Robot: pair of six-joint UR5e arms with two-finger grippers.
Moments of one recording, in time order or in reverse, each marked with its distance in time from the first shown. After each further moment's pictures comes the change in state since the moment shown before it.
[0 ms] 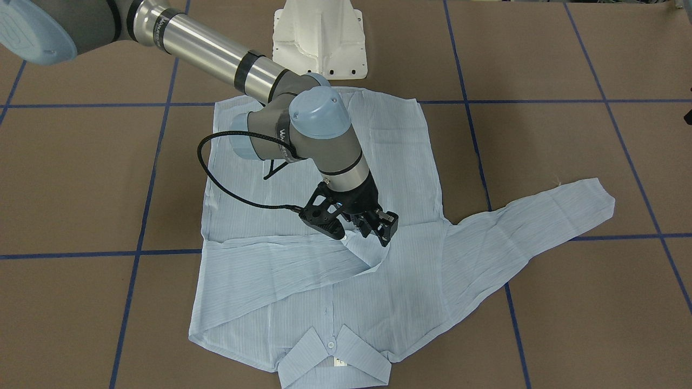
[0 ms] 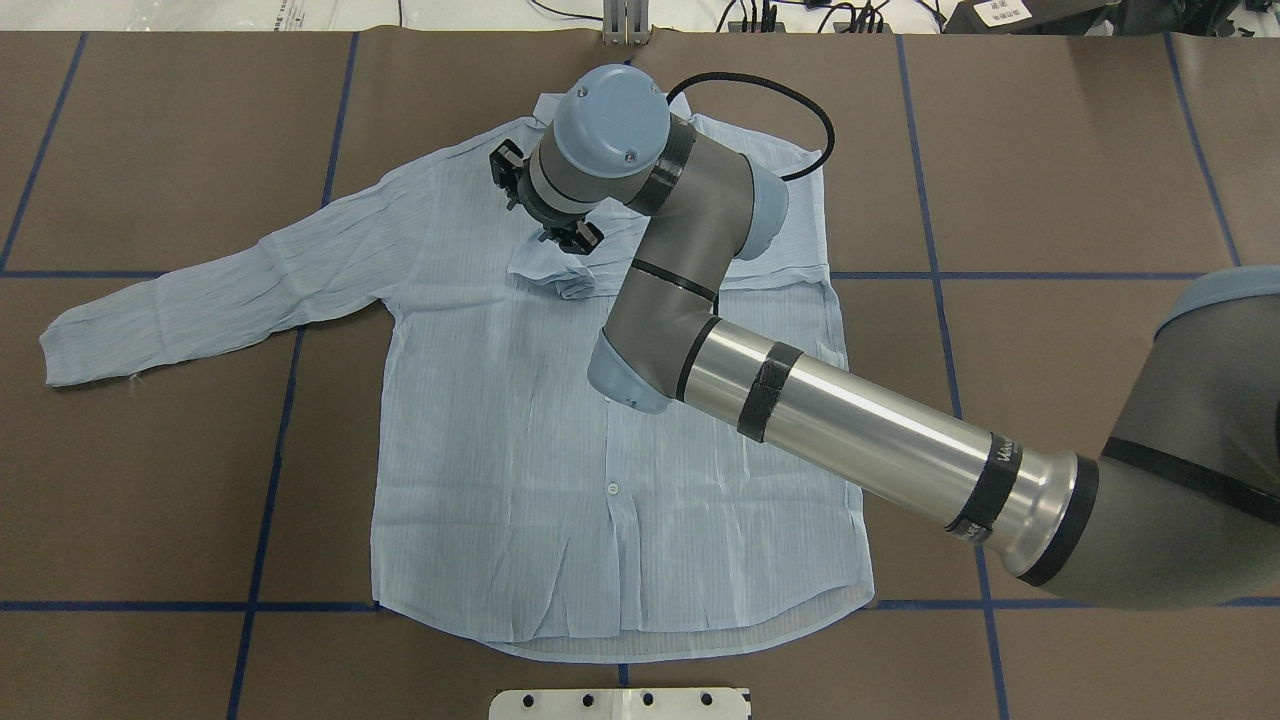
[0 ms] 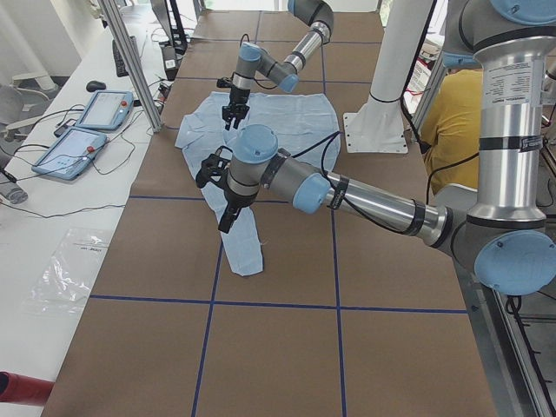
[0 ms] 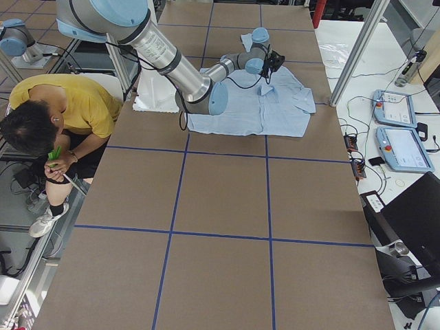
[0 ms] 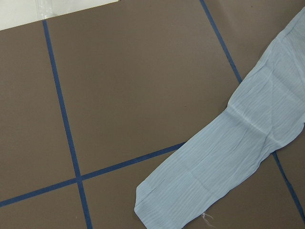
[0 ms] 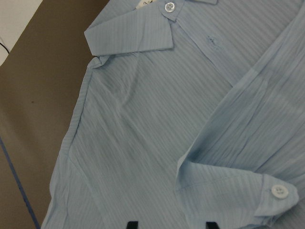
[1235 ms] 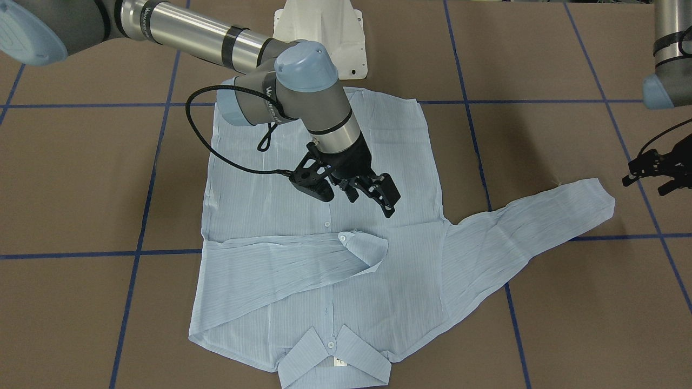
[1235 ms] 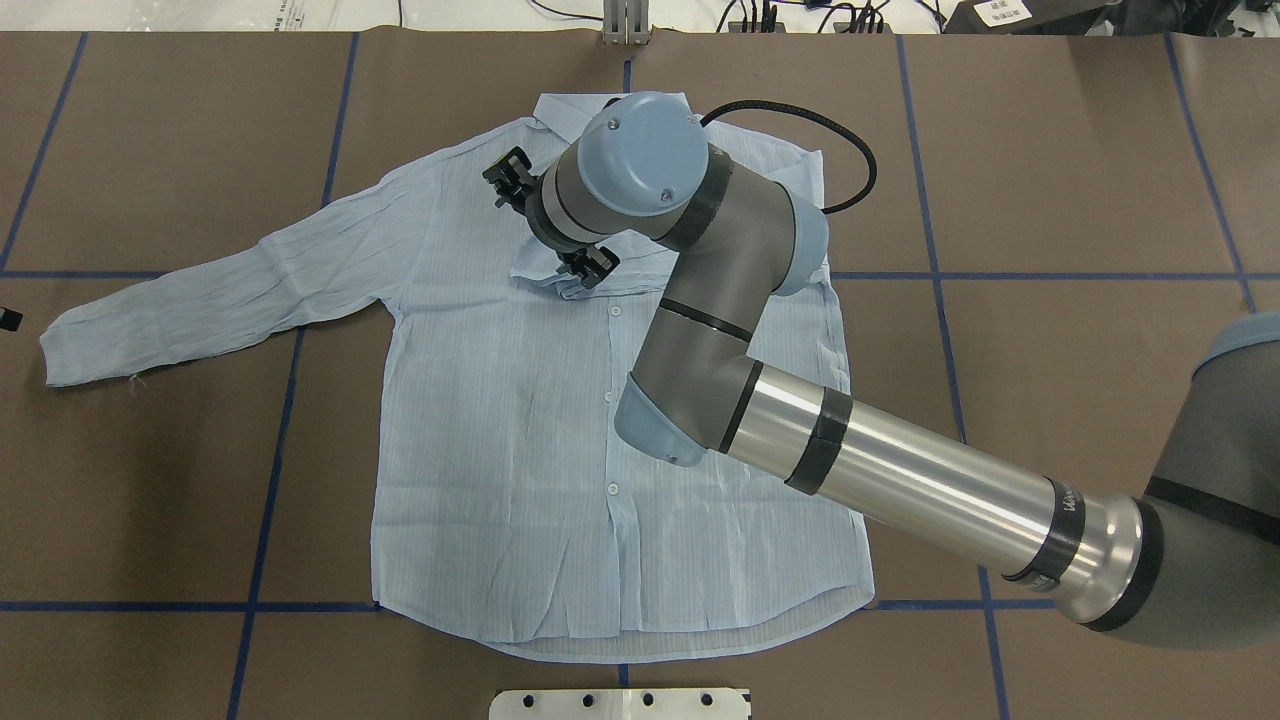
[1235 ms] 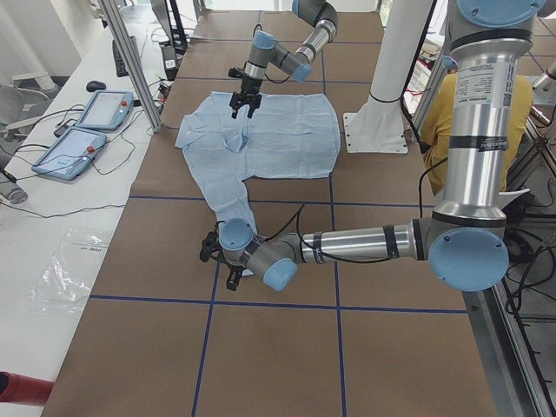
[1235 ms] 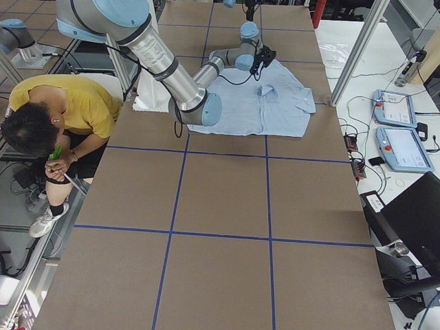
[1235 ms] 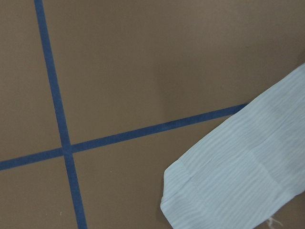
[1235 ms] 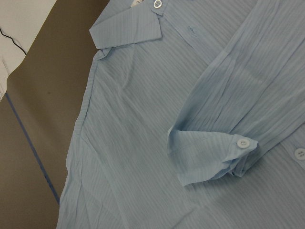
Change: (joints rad) left arm 0.259 -0.083 0.614 -0.531 0.003 -0.258; right arm -0.023 -0.134 0.300 -0.107 -0.037 0.058
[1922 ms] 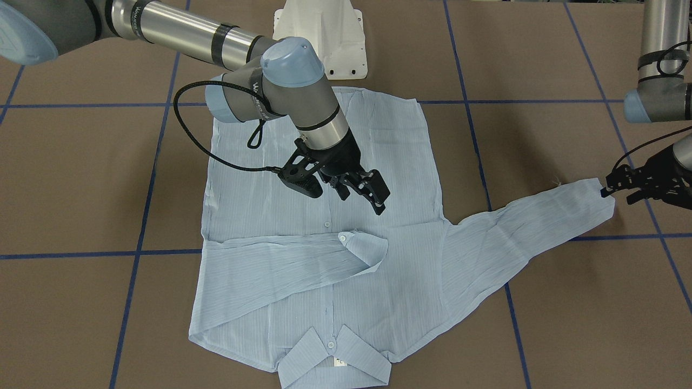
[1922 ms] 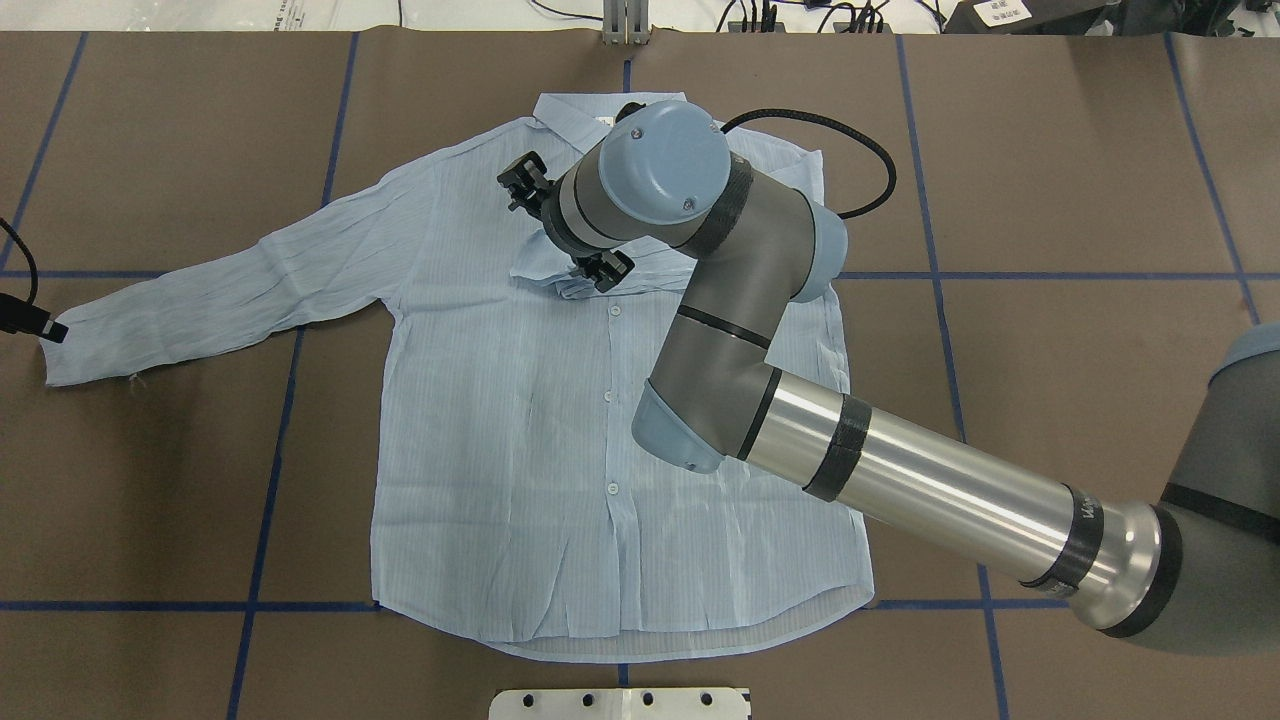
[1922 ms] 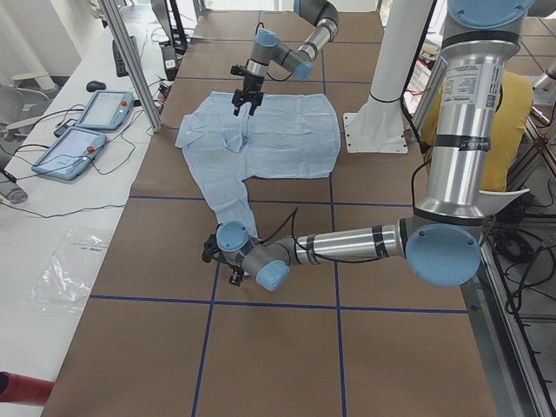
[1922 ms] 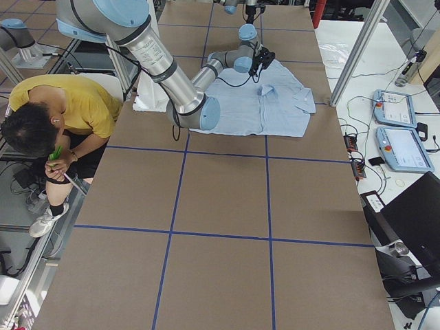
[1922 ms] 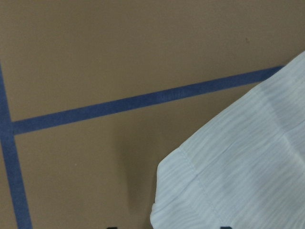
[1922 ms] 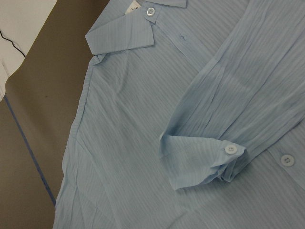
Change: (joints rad) left arm 0.056 -0.060 0.083 -0.027 -0.001 -0.031; right arm 0.000 -0.026 0.027 -0.002 -0.008 -0.005
